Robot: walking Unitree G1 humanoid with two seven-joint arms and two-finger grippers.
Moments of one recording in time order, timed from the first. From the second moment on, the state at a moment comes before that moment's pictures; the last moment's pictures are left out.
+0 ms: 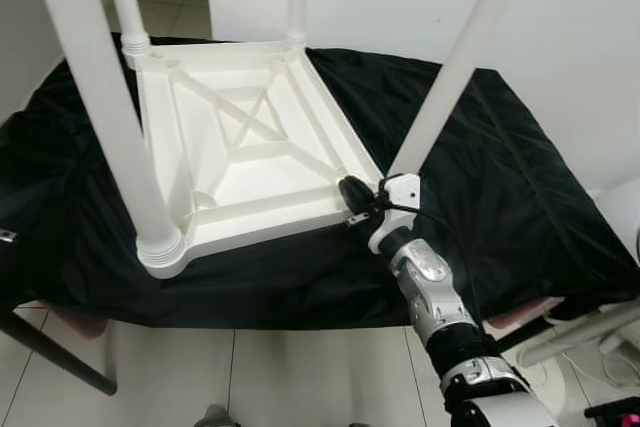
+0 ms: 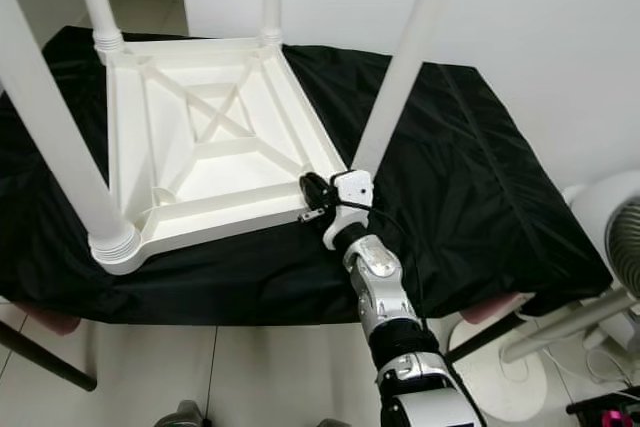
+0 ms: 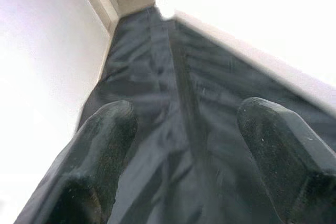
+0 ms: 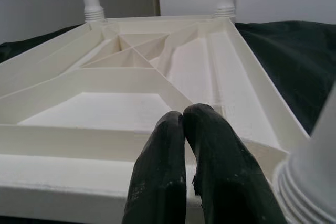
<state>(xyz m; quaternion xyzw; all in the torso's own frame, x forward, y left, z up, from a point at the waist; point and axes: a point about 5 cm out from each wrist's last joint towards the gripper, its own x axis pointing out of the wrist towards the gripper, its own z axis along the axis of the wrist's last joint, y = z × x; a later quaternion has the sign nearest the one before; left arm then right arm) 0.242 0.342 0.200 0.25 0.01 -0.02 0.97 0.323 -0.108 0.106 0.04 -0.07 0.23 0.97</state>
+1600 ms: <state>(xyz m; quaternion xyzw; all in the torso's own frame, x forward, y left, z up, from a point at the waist) 0.249 0.138 0.196 -0.06 -0.11 -0.39 0.91 0.340 -0.158 0.091 0.04 0.04 -0.02 1.00</state>
